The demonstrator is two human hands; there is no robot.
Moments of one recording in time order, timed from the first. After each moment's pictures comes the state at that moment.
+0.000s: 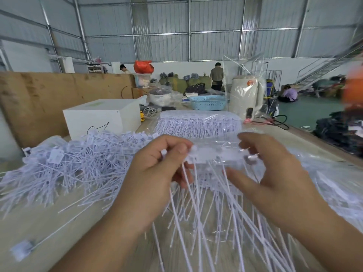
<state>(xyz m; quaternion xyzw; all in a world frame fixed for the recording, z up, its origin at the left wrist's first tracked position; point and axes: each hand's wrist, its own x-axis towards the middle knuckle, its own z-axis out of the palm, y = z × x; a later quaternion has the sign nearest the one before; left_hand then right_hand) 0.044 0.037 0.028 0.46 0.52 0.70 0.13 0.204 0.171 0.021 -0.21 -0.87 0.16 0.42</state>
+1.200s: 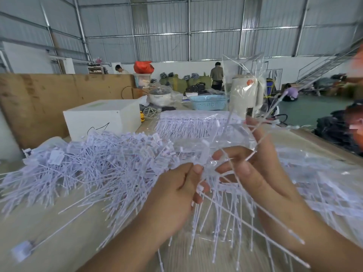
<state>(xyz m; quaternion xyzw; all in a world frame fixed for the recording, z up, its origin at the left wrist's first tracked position) 0.051 0.057 -0.009 0.48 0.67 0.55 0.11 0.200 0.155 0.003 -0.02 -0.77 0.48 0.42</state>
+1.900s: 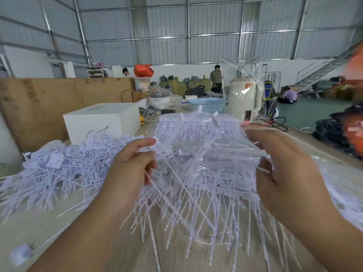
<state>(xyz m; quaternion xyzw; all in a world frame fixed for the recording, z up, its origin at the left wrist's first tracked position) -0.003 0.040 0.022 0.30 0.64 0.70 0.10 0.211 0.181 0.021 -0.16 -0.84 0.06 0.51</state>
